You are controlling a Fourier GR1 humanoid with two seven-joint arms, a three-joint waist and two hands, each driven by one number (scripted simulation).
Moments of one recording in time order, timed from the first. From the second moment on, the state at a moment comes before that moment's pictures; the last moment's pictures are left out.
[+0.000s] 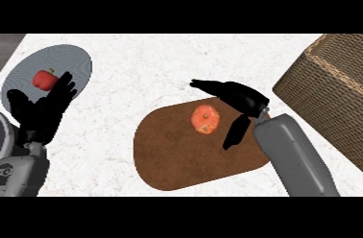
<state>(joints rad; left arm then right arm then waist) -0.21 0.33 0.08 -1.37 0.14 0.01 0.21 -0.58 -0.15 0.23 -1.20 0.62 0.52 -0.17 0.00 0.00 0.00</state>
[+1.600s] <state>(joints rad) -0.21 0.29 0.14 -1.37 0.08 -0.04 0.21 -0.53 -0.03 0.16 -1.12 0.91 0.25 0.20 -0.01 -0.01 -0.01</state>
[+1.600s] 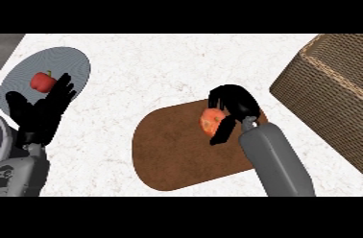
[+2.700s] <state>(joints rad) -0.22 0.28 0.13 -1.36 0.07 -0.06 0.21 -0.87 -0.01 0.52 -1.32 1.01 -0.51 1.14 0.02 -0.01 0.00</state>
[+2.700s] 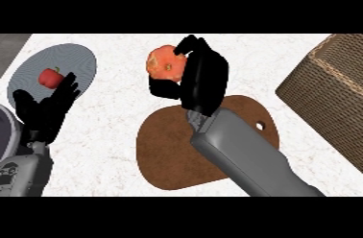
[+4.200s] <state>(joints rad) -0.21 0.29 0.16 -1.38 0.08 -0.05 0.22 -1.08 -0.24 -0.03 -1.25 1.30 -0.20 1.11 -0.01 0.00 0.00</state>
